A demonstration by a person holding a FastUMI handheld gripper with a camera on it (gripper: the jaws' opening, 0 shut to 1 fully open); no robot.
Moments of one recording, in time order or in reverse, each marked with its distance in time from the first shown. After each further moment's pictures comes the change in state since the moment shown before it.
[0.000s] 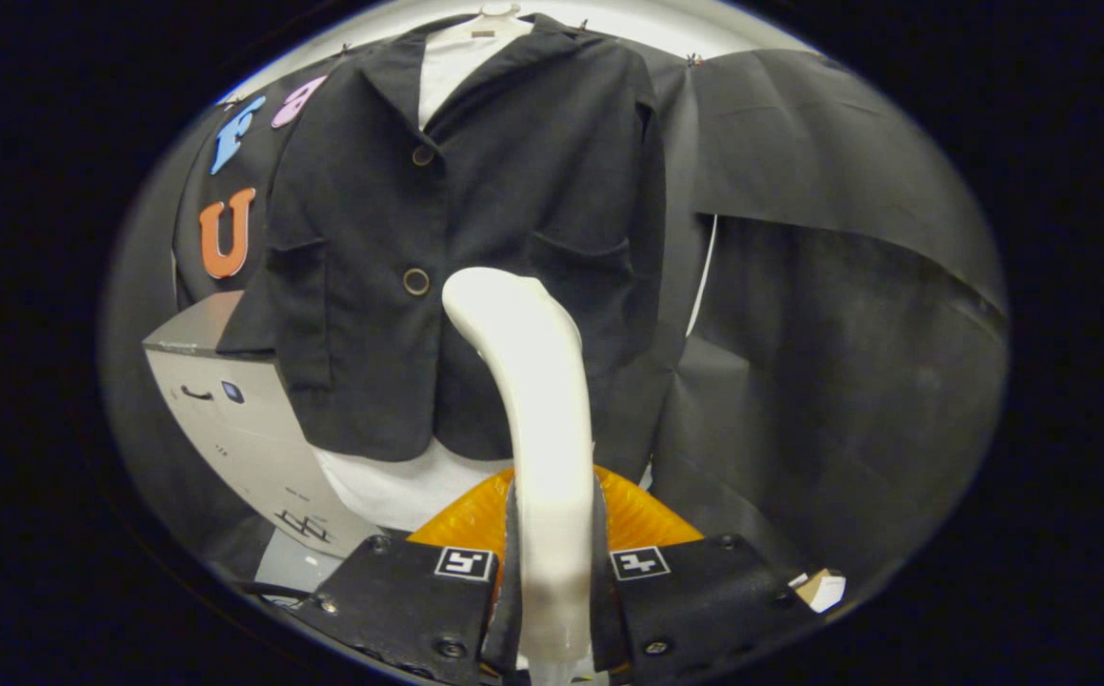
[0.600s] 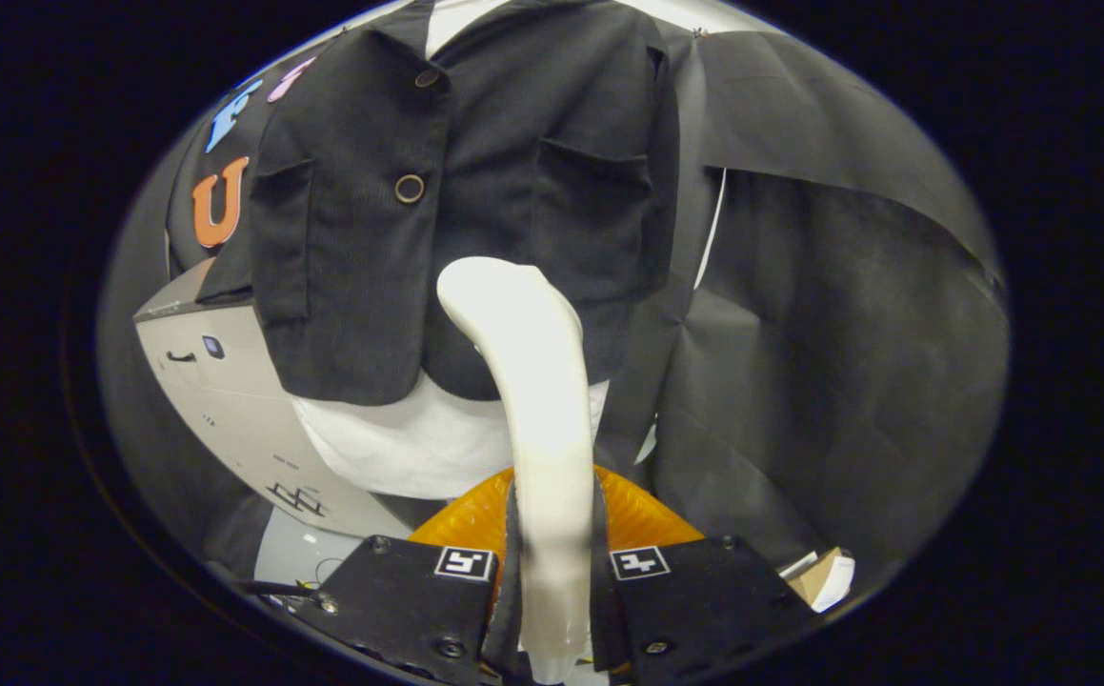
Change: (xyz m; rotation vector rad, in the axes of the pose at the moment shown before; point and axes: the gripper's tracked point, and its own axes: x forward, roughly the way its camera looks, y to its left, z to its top) arm 0.038 0.011 -0.055 -0.003 0.130 -0.008
